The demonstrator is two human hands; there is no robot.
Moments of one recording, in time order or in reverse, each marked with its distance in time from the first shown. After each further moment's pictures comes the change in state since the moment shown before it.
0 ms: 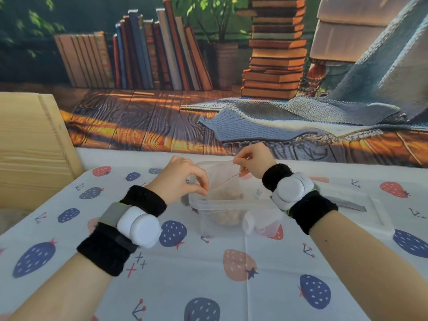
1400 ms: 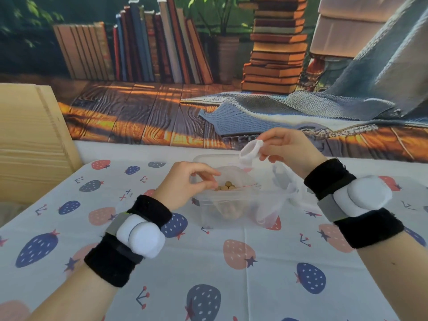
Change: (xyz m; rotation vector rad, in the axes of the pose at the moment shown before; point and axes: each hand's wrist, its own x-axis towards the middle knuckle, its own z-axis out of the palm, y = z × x) left_hand -0.022 0.020 0.016 -0.440 0.144 -0.093; right_hand -0.051 -0.017 -0.055 0.420 -0.057 -0.103
